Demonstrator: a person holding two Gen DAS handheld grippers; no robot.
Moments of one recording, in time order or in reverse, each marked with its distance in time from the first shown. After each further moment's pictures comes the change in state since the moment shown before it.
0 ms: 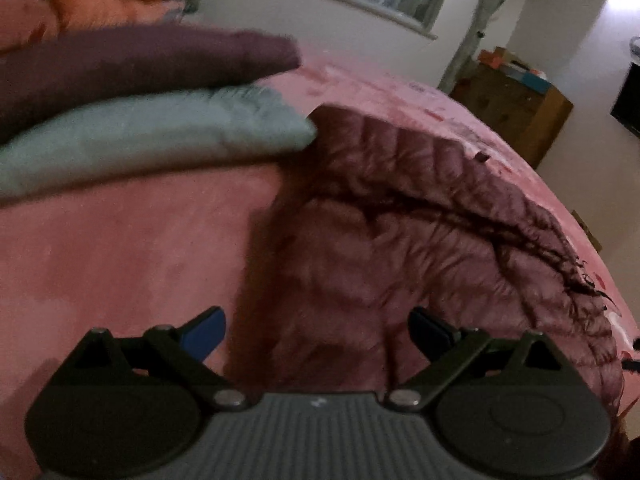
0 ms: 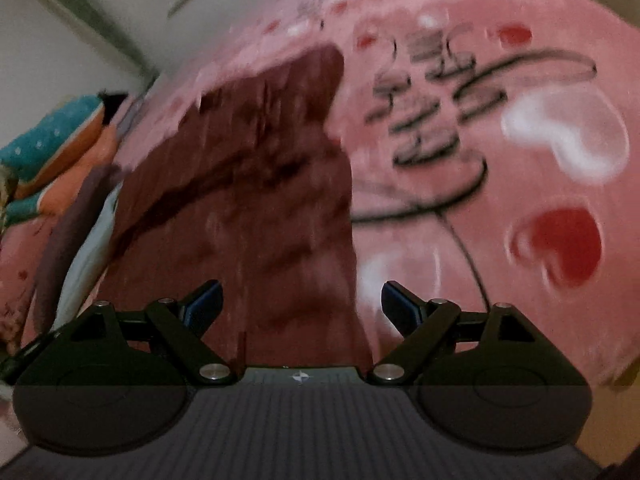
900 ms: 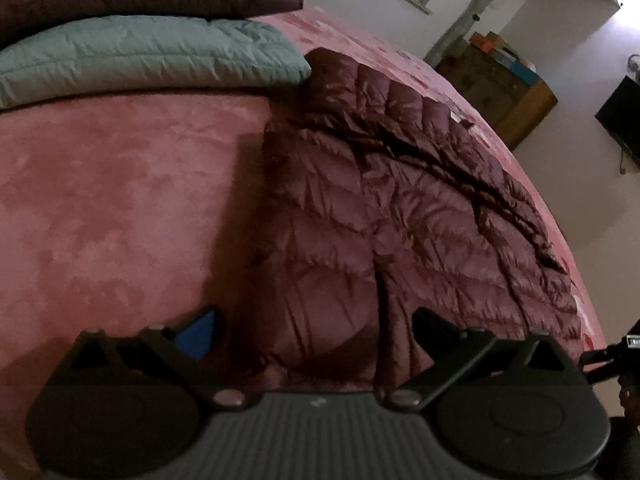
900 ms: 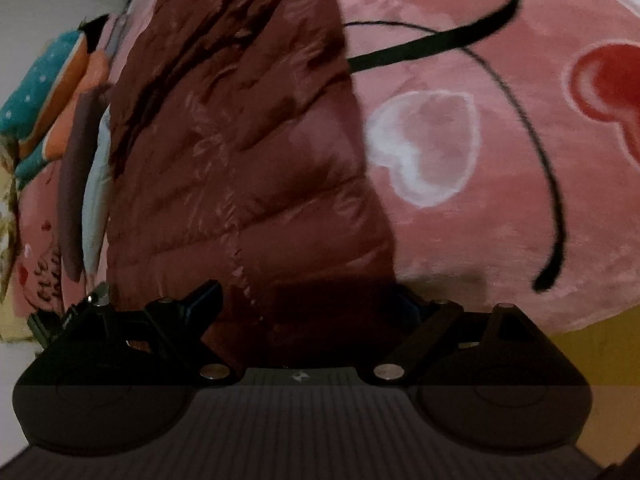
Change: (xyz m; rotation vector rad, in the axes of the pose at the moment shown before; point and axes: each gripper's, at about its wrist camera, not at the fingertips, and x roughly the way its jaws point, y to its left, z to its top) left arm 0.007 0.016 -0.024 -0.072 0.136 -0.141; right arm 0.039 -0.004 -0.014 0.126 0.401 0.083
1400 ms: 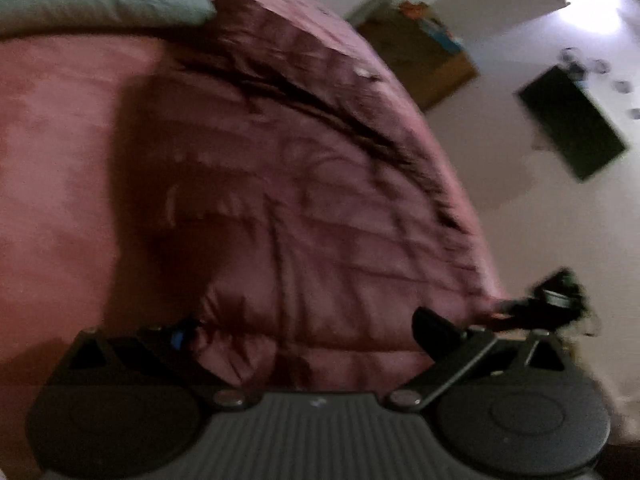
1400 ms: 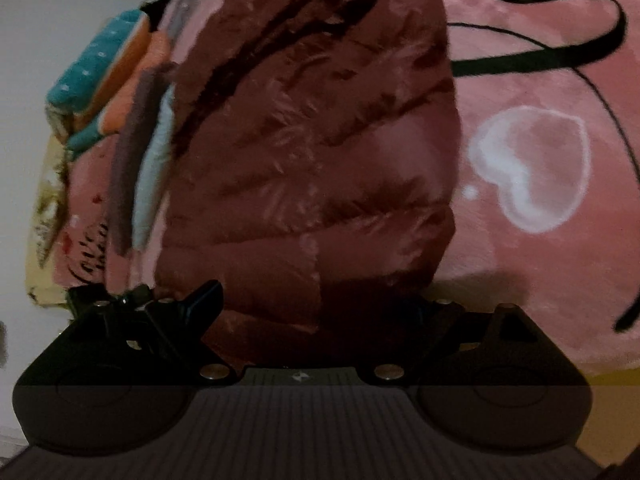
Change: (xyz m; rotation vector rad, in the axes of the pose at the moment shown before) left arm 0.013 -0.019 -0.006 -0.023 0.153 -0.379; right arm 0.016 0.026 0.015 -0.090 0.014 0.187
